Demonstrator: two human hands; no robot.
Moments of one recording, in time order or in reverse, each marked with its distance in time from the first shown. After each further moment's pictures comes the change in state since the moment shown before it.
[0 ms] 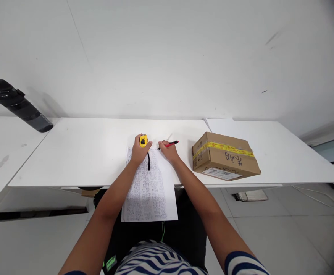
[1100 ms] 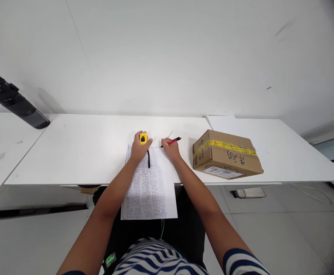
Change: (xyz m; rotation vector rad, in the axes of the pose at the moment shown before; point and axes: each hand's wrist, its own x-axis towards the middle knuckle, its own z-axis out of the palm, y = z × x) left_hand 0.001 -0.001 0.002 -0.019 -0.010 -0.008; right_hand -0.002 0.006 -0.003 -0.025 0.107 0.018
